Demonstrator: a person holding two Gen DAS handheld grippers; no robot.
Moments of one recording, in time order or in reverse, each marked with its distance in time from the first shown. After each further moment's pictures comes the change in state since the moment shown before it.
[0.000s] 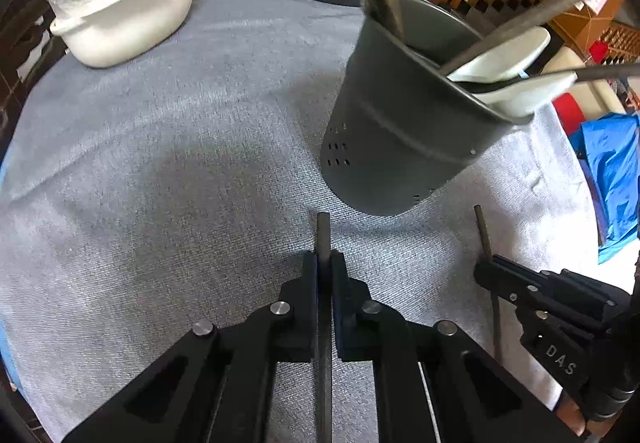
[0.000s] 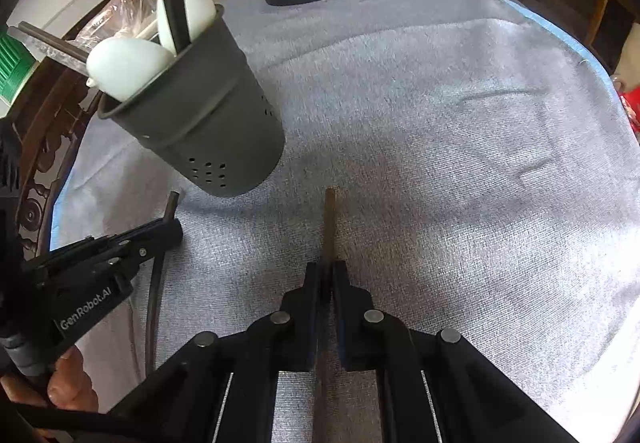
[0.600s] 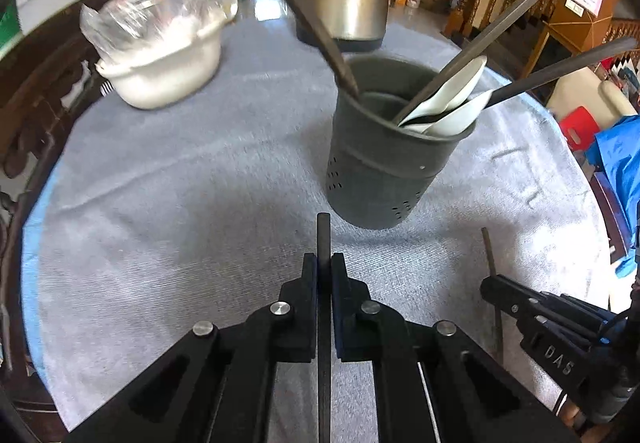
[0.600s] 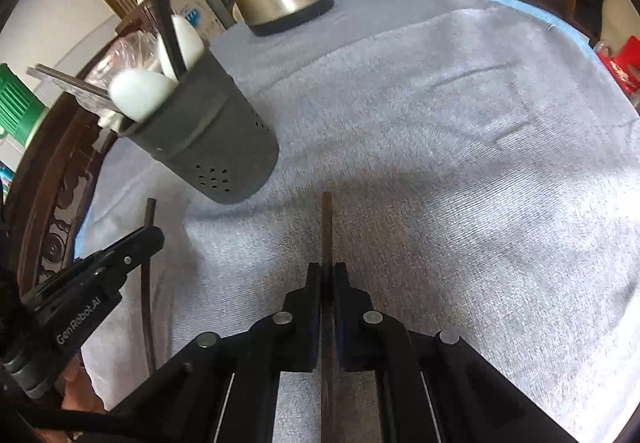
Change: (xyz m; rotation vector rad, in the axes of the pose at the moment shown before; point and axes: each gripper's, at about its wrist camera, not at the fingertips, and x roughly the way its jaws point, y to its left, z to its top) left arm -0.055 -0.033 -0.043 0.013 -0.177 0.118; right arm -0.044 -0.042 -0.047 0.125 -0.117 0.083
